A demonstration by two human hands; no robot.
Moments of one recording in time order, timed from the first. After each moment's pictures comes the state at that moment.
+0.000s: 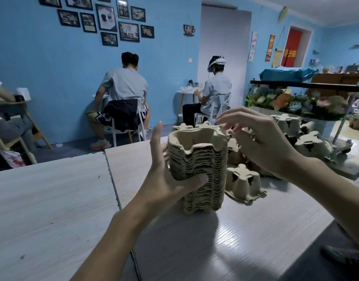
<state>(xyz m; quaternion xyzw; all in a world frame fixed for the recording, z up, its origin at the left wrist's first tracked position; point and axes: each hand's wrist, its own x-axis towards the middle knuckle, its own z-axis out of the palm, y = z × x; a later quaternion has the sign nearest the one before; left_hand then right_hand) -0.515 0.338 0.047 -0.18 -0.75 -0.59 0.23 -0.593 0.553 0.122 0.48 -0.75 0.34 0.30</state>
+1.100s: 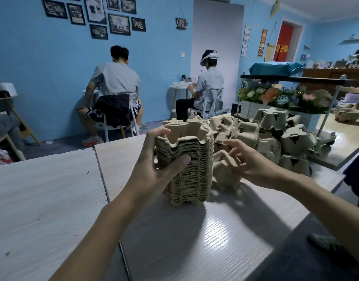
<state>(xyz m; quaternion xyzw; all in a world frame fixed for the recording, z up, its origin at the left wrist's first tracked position) -0.515 0.345 0.049 -0.17 -0.75 -0.59 0.25 -0.632 0.602 0.044 0.30 -0.88 0.36 0.04</state>
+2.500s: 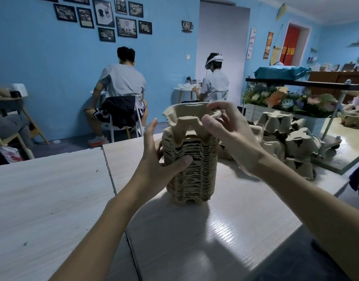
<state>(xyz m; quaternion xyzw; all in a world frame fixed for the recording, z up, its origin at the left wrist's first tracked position) -0.519 0.336 0.052 -0.13 -0.73 -0.64 0.21 -0.570 0.524 0.115 0.36 -0.72 0.59 0.11</state>
